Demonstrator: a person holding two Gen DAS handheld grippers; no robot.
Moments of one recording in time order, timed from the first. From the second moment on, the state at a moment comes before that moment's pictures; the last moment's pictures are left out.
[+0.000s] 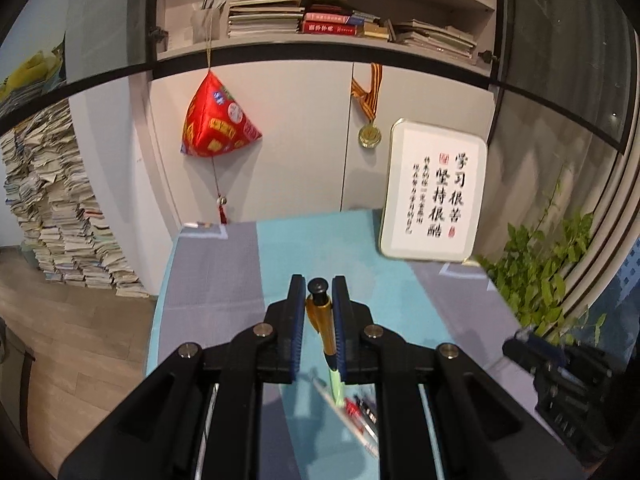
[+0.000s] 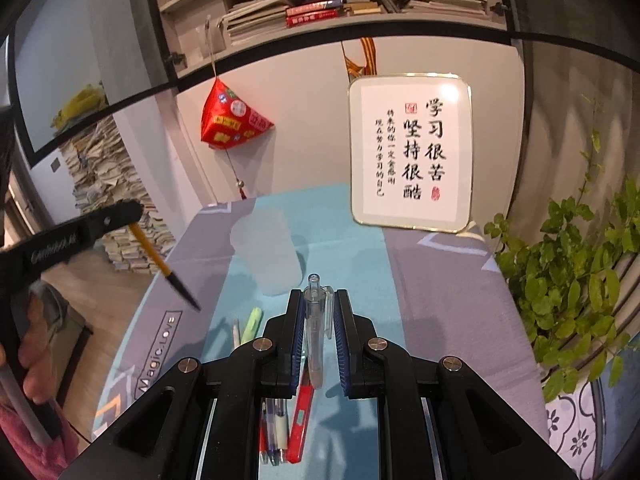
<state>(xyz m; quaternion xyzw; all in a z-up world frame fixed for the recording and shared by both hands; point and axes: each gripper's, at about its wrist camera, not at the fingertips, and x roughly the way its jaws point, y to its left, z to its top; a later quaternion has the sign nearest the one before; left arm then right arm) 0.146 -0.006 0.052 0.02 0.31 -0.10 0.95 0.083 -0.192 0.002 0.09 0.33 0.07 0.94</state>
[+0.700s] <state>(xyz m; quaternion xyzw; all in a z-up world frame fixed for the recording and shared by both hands) 0.247 -0.028 0.031 0.03 0.32 -0.08 0.94 0.091 -0.209 0.003 0.10 0.33 0.04 0.94</state>
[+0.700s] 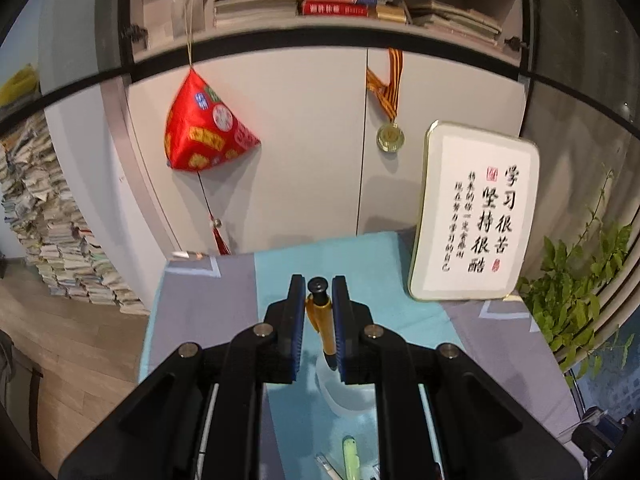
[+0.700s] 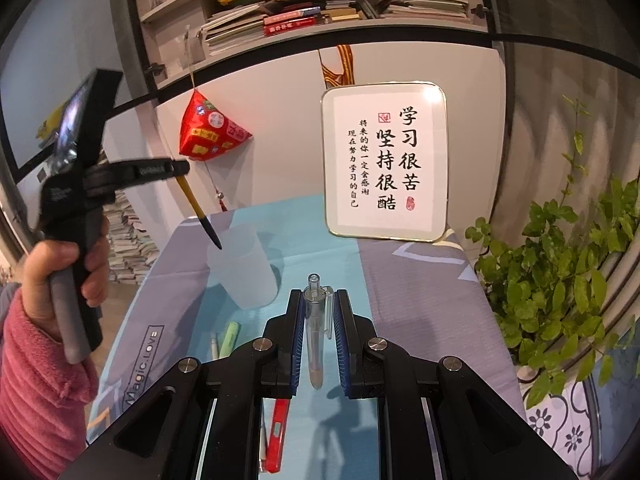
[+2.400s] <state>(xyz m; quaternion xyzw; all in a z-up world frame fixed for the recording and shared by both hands) 0.186 0.015 0.013 0.01 0.34 -0.07 0.94 0.102 -0.180 0.034 0.08 0.32 0.08 0.94</state>
